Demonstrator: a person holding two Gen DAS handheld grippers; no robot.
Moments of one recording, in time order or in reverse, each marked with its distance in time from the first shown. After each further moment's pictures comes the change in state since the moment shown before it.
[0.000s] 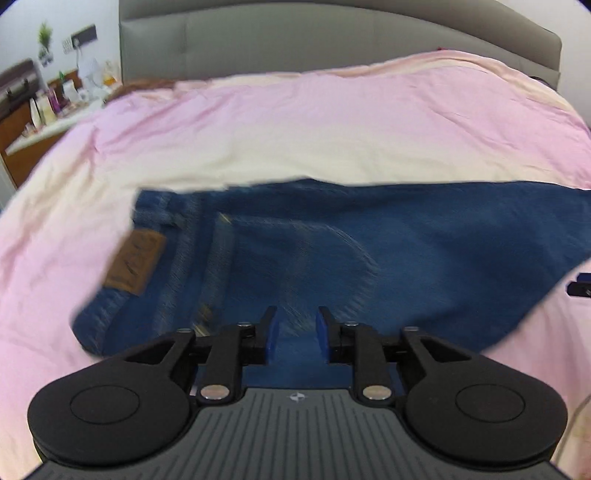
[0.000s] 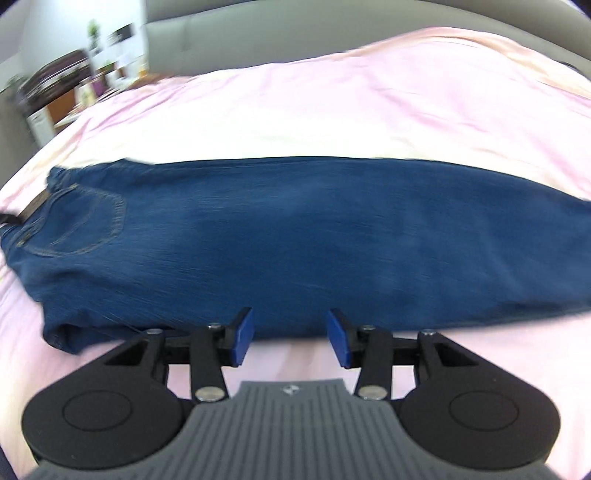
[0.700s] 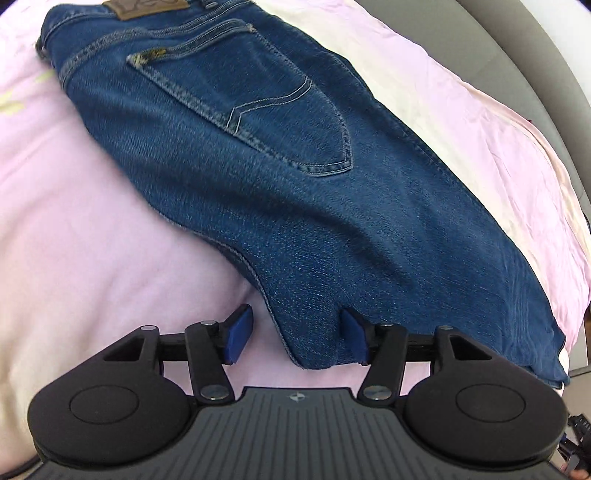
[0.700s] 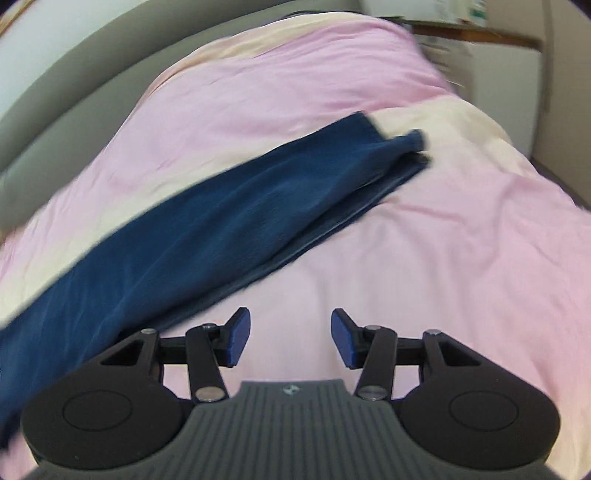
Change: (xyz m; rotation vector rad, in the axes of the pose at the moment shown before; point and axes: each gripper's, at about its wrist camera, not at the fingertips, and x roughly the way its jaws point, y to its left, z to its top) left arm 0.060 -0.032 -0.070 -0.670 0.119 -0.128; right arm -0.099 -0.300 -0.068 0.580 -0.153 -0.246
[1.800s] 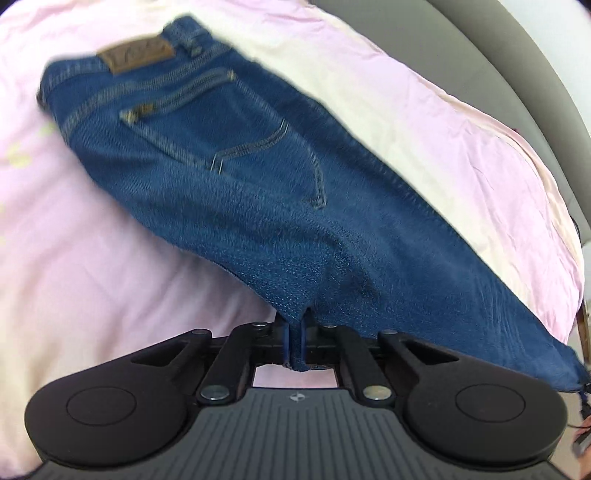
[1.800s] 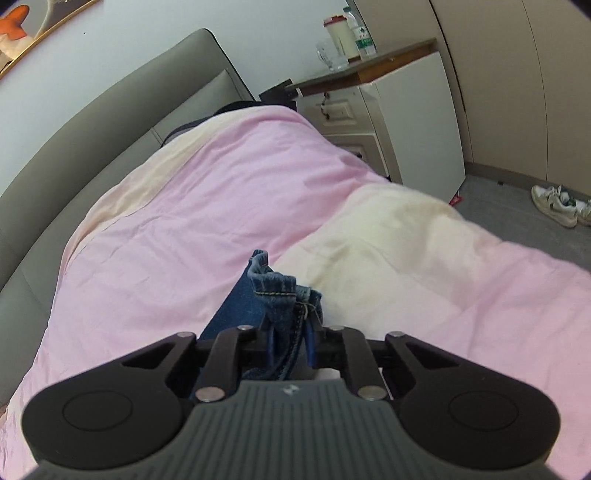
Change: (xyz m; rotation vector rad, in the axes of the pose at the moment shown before) left arm -0.048 -0.024 0.022 0.047 -0.027 -0.002; right arm 0.029 -0.051 0.144 0.292 -0.251 -0.125
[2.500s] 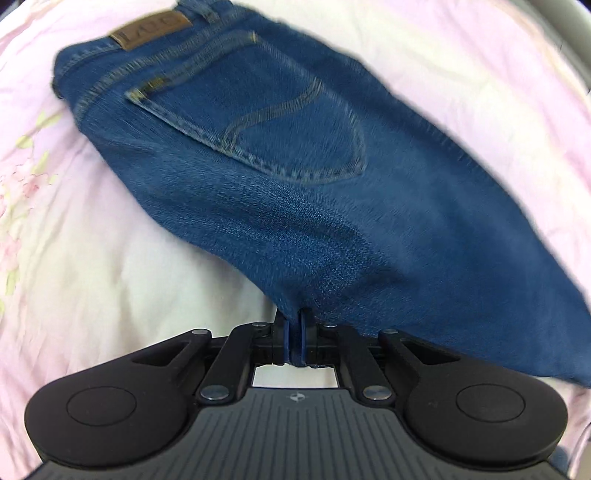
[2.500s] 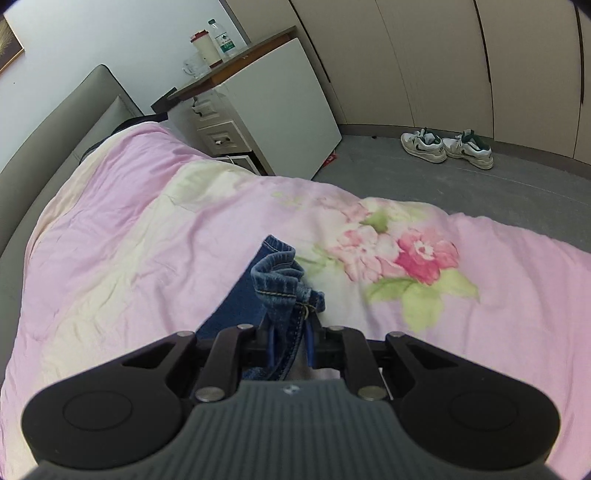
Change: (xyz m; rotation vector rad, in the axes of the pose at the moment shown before) left arm -0.008 0.014 -0.061 0.316 0.297 0.153; right arm -0.285 -0.234 -0.129 0.167 0.066 -0.191
